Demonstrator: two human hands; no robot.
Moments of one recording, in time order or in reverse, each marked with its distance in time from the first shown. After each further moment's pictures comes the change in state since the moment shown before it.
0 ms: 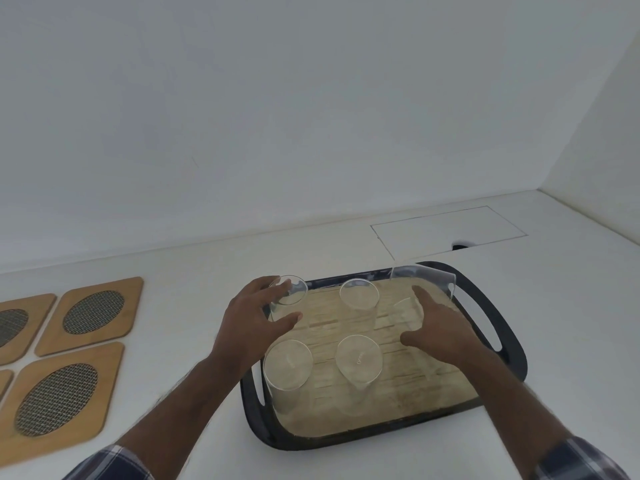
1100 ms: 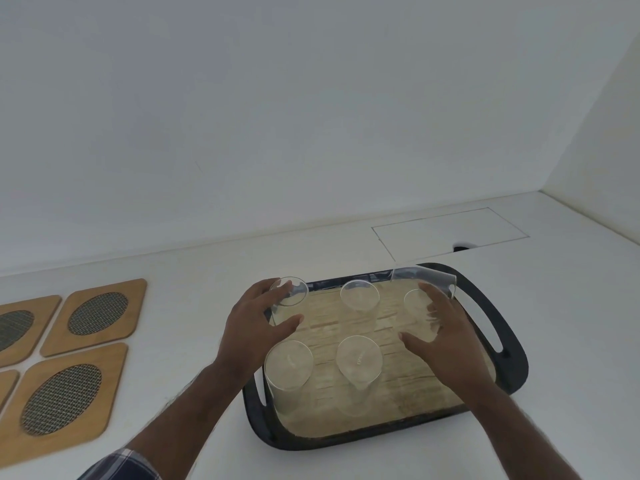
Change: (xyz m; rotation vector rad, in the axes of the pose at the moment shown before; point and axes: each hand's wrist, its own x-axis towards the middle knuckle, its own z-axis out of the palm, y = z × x) left_hand -0.005 -0.008 0.007 -0.010 0.038 0.014; right_hand -0.032 0.009 0.018 0.439 0.379 -0.227
